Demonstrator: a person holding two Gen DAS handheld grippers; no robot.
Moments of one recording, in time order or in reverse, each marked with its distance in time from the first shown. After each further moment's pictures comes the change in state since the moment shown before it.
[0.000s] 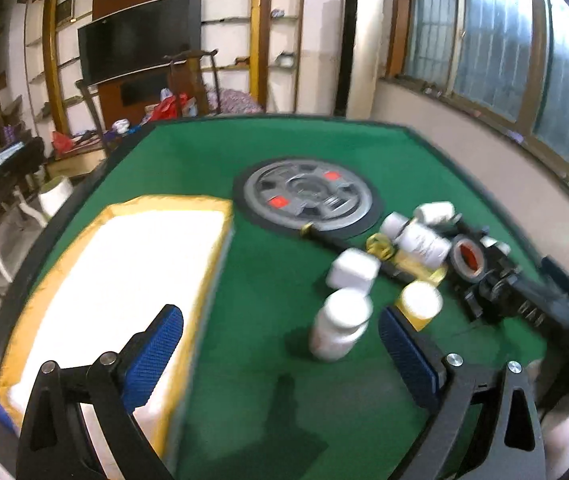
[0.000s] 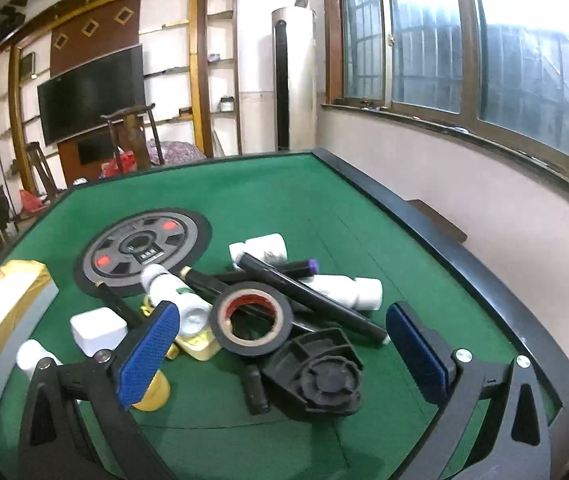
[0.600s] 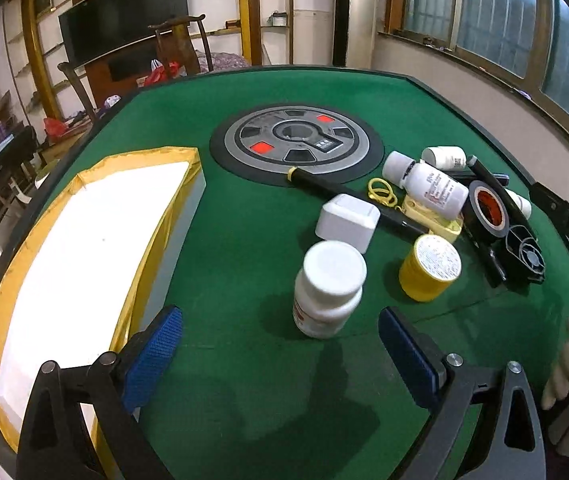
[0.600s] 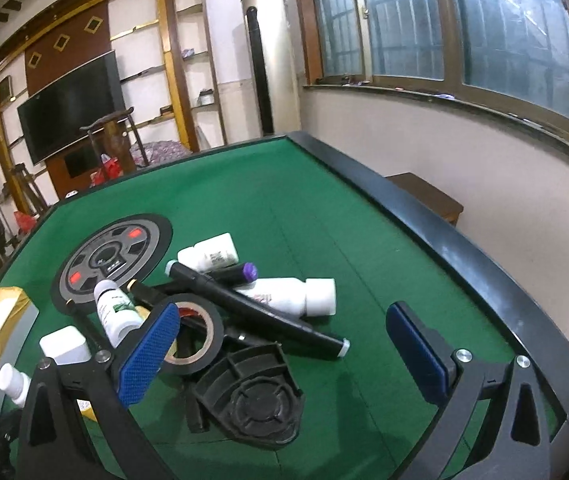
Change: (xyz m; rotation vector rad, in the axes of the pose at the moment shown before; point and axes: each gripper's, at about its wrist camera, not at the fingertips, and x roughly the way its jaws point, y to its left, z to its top) left arm 0.049 -0.030 -0.015 0.050 0.131 0.010; right arm 0.026 -0.052 0.009 0.107 0.053 0.020
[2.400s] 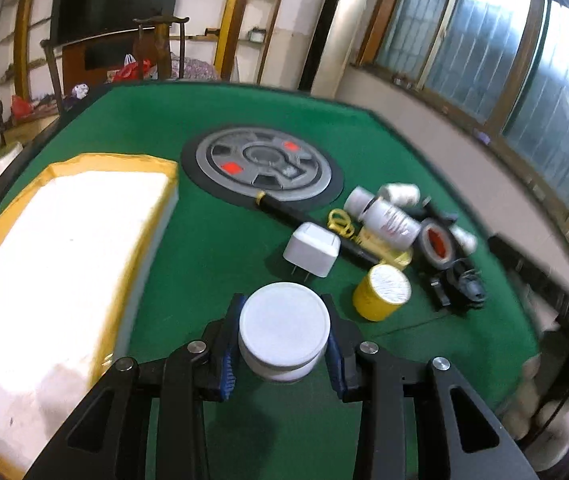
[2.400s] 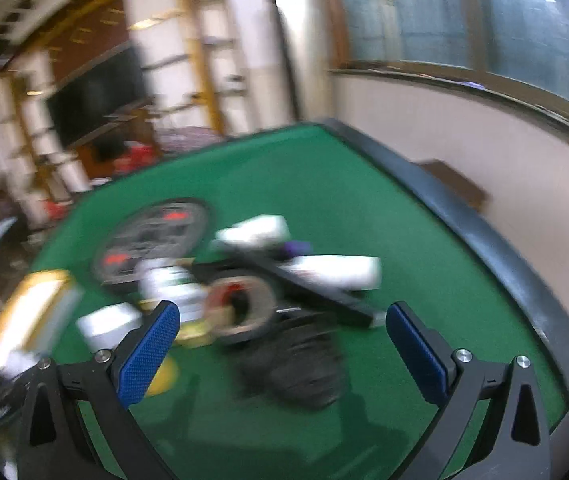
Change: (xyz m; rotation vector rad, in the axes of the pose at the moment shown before) left arm -0.029 0.034 0.001 -0.109 -0.068 -0.270; right arm -0.037 0.029 -0.010 -0.047 0.042 0.163
